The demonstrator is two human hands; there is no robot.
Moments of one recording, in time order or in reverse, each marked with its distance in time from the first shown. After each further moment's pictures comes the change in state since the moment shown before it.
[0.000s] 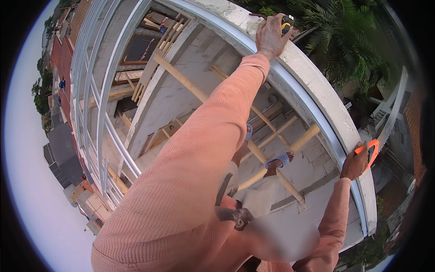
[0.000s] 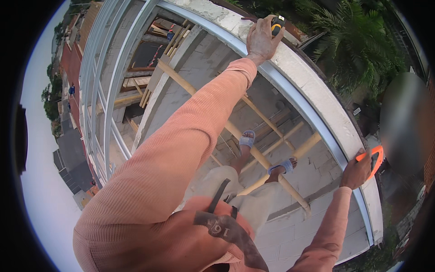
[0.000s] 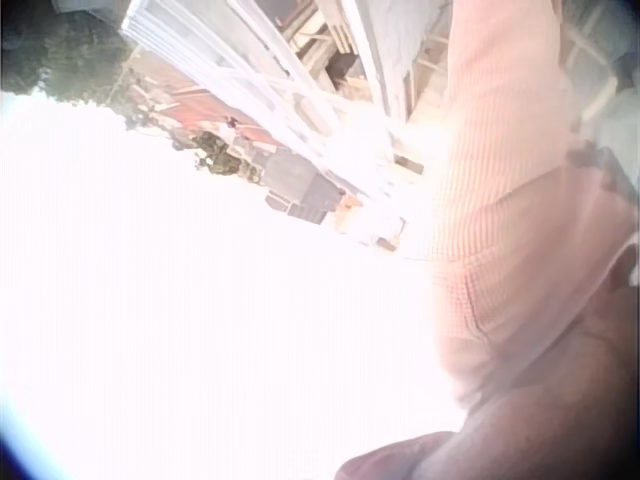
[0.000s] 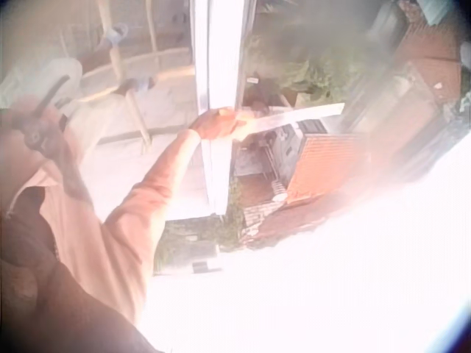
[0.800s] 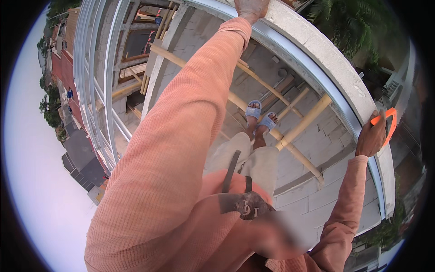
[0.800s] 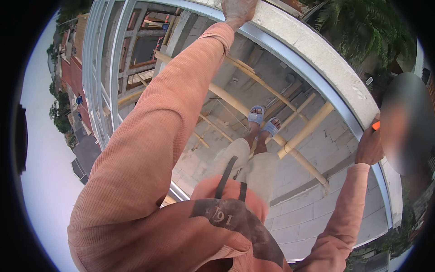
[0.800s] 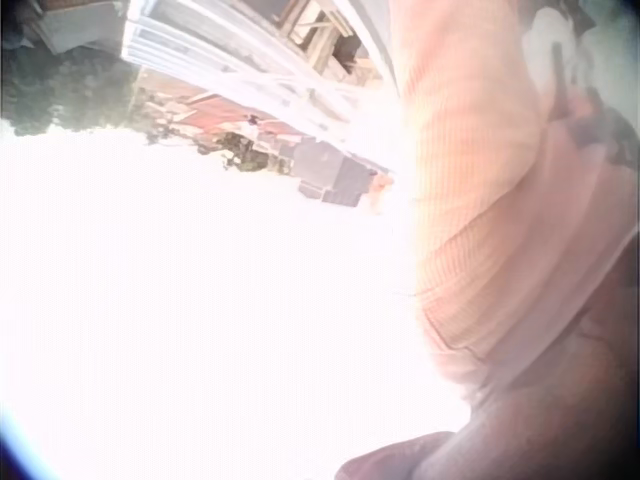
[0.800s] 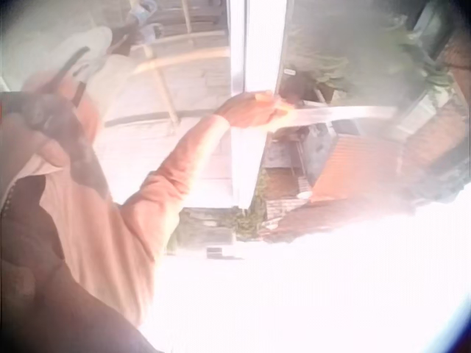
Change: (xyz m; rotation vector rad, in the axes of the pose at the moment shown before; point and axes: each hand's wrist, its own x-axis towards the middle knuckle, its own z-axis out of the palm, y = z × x) left_hand 0.005 -0.005 0.005 -0.002 -0.023 0.042; right_hand 0.000 0.002 0.002 0.010 0.053 -0.034
